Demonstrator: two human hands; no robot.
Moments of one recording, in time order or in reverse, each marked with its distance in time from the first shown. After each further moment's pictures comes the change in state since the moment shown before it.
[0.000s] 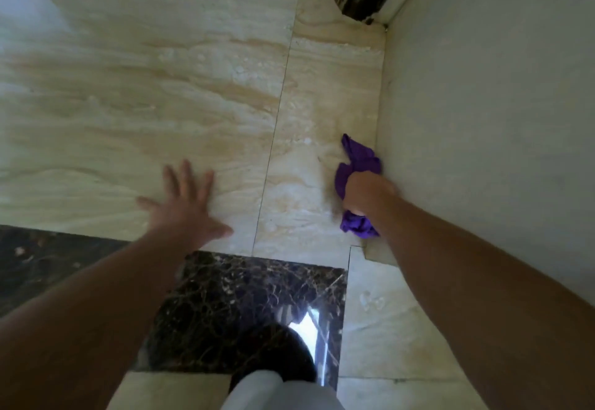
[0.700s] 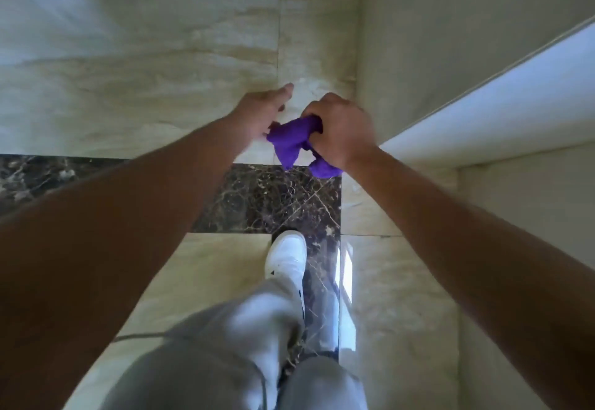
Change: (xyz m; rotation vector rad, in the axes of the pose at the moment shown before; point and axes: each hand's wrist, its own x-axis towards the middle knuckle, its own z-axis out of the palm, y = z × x) left_hand -0.234 0.088 -0.175 -1.193 -0.108 0.084; right_hand -0.317 0.019 -0.073 0.670 0.518 -0.312
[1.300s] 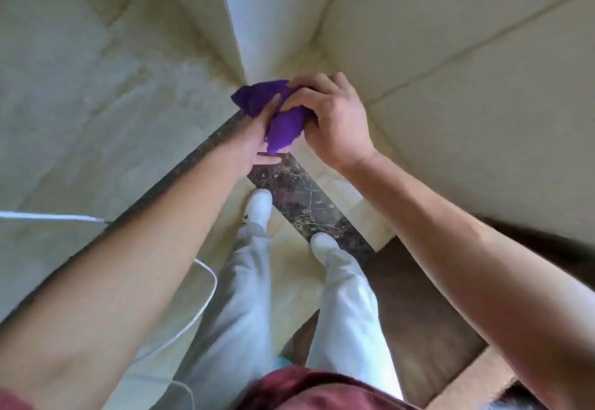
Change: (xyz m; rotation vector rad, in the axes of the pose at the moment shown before) left_hand -0.330 0.129 0.104 0.295 -0.575 -0.263; right_hand -0.331 -0.082 -0.232 0.251 0.536 0.478
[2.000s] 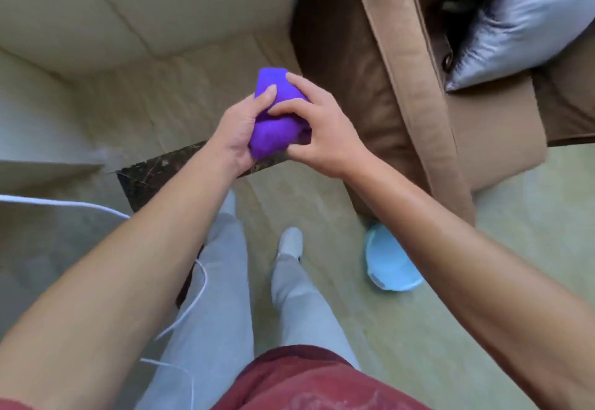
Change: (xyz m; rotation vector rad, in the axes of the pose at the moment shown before) left_hand -0.164 -0.204 0.186 0.459 -0.782 -0.160; right_hand -0.421 -0.090 -0.012 0.367 0.502 1.013
